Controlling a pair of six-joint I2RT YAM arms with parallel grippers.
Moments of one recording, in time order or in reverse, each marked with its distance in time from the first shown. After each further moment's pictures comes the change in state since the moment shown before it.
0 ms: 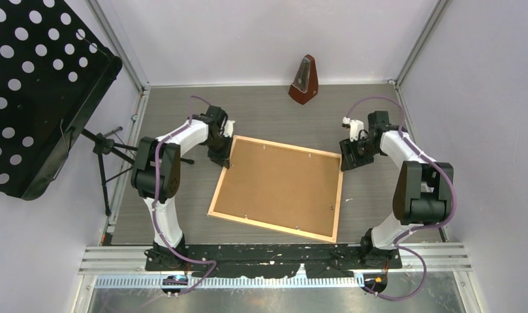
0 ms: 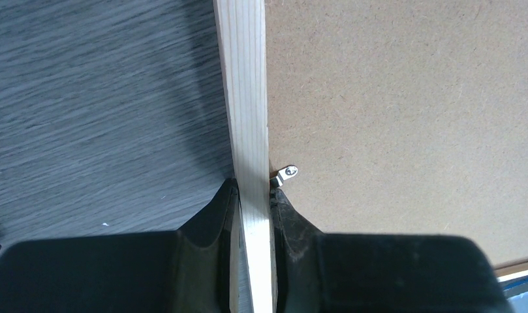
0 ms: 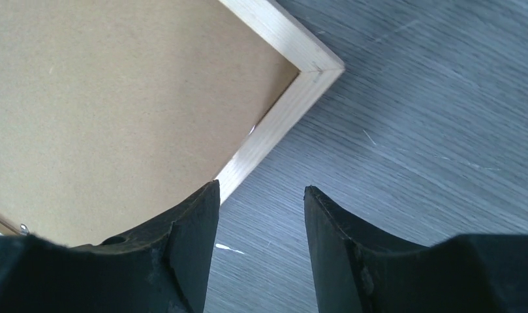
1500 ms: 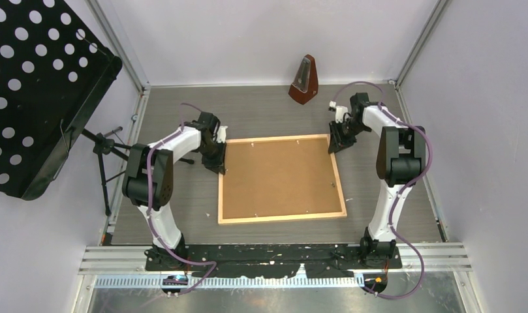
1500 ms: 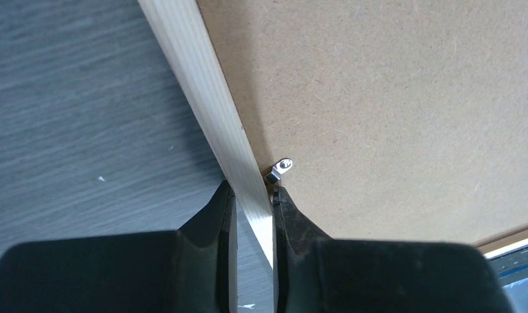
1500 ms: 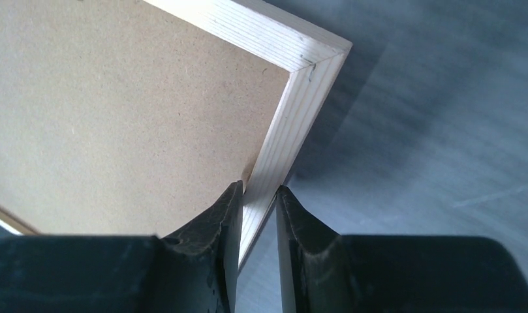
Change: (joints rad) left arm 0.033 -0.092 -0.132 0.035 0.026 -0.014; right arm 0.053 0.432 0.402 -0.074 -0.095 0.115
